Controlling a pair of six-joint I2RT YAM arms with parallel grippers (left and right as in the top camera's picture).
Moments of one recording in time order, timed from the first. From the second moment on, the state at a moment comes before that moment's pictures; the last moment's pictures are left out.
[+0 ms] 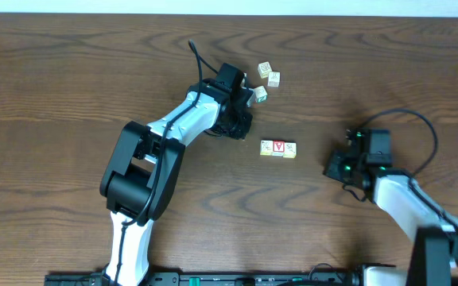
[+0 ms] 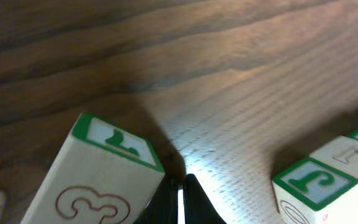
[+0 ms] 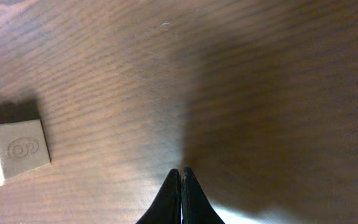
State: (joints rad) left arm -0.47 2.15 1.49 -0.63 0.33 -0.12; right arm -0.02 1.47 0.57 -0.22 -0.20 0.38
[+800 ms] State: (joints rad) left arm -0.60 1.36 1.42 -0.90 0.07 -0.39; right arm -0.06 0.93 0.89 -1.05 -0.34 0.16
